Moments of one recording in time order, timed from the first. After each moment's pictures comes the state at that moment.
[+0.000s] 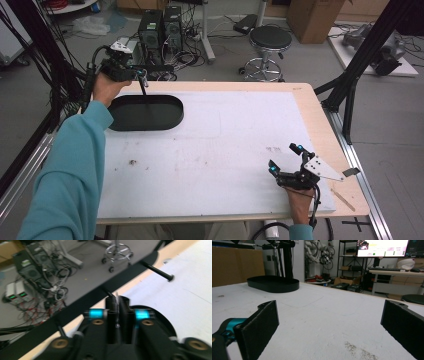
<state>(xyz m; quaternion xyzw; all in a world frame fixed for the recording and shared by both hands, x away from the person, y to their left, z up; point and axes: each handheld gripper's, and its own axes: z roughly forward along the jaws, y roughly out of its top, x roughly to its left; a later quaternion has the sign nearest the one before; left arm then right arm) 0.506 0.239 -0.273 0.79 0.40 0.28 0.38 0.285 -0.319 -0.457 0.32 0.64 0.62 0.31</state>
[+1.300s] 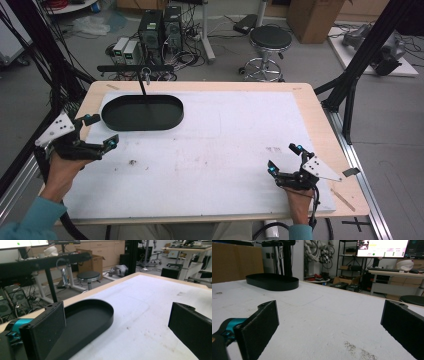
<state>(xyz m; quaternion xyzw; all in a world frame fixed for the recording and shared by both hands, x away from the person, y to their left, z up) 0.304 0.312 -0.361 0.69 0.30 0.27 0.60 0.285 -0.317 -0.456 0.32 0.65 0.61 0.32</state>
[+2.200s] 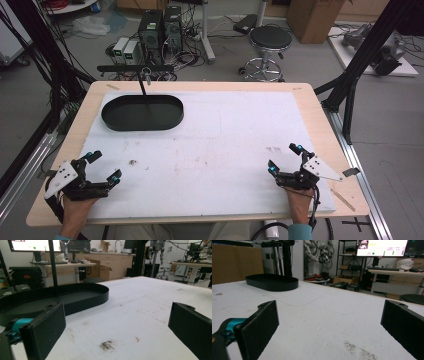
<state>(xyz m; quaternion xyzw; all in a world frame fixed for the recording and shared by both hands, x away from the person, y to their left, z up) 0.247 0.312 -0.456 0.64 0.32 0.30 0.63 0.285 -0.317 -0.457 0.32 0.65 0.61 0.31</state>
